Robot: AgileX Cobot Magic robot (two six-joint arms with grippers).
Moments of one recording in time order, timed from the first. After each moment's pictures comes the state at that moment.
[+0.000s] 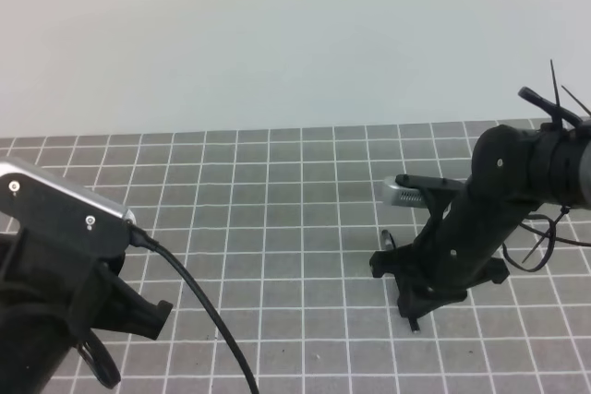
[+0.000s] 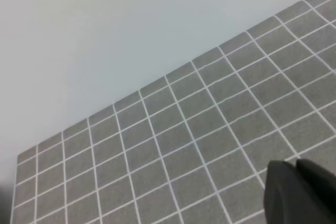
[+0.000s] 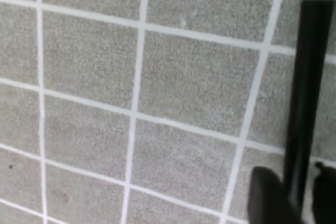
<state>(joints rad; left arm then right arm) -0.82 0.98 -0.51 -1.74 -0.61 1.81 0.45 1.96 -1.31 0.37 0.71 0.00</state>
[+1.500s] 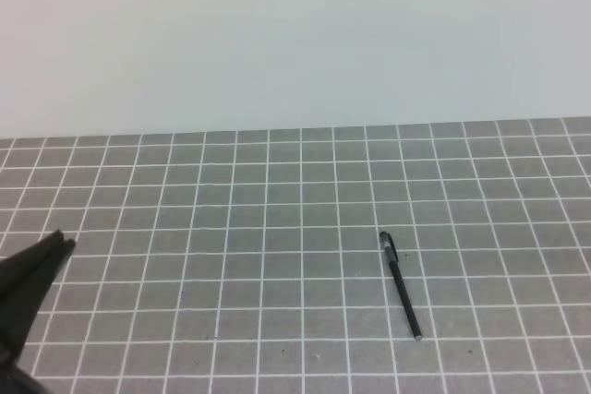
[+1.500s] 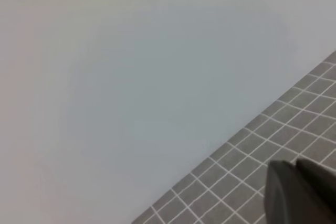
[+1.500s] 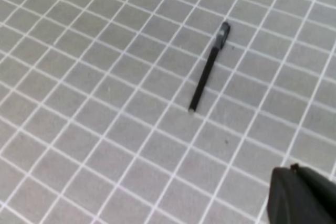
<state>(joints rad) -0.82 0.46 -0.37 -1.83 -0.33 2.13 0.47 0.79 -0.81 0.11 0.64 -0.11</state>
